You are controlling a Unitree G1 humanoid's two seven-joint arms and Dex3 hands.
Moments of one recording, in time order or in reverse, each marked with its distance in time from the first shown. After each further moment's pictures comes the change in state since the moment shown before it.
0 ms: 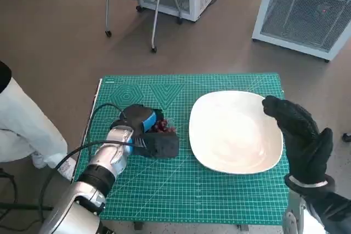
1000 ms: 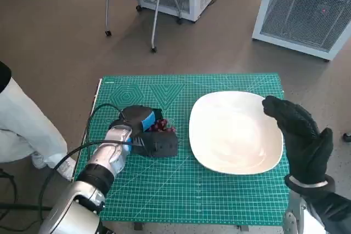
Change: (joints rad) left arm -0.008 0.001 0.028 0.009 -0.036 -0.004 -0.039; right arm 0.000 0.000 0.000 -0.001 0.001 0.003 0.000
